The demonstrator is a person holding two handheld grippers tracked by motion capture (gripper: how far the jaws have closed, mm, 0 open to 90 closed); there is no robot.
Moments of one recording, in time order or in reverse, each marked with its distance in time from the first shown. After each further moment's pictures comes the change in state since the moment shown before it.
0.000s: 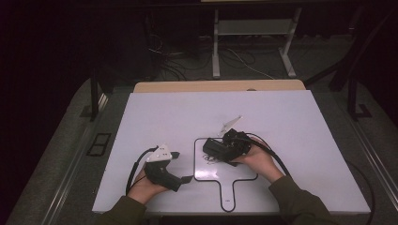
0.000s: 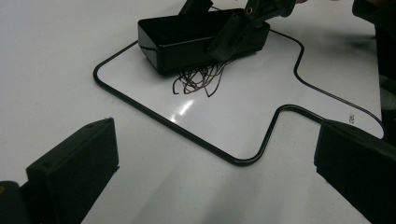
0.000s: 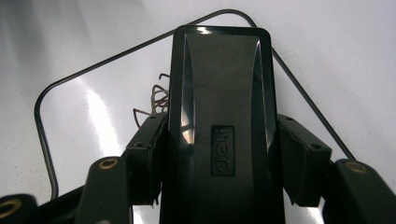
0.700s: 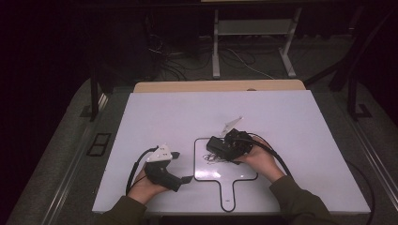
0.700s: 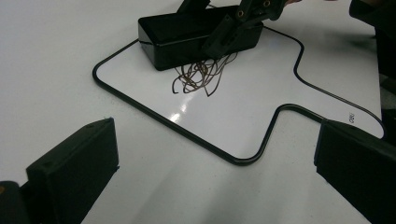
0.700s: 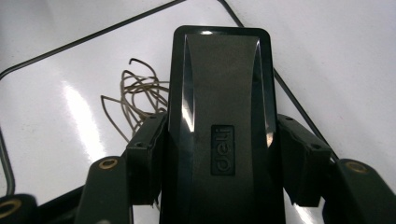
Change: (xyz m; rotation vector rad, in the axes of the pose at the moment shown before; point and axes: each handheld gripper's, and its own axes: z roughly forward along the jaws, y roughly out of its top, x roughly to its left) left arm 0.000 0.000 0.001 0.002 -0.001 -0.003; right arm -0.006 -0.006 0.001 0.020 -0.061 0.003
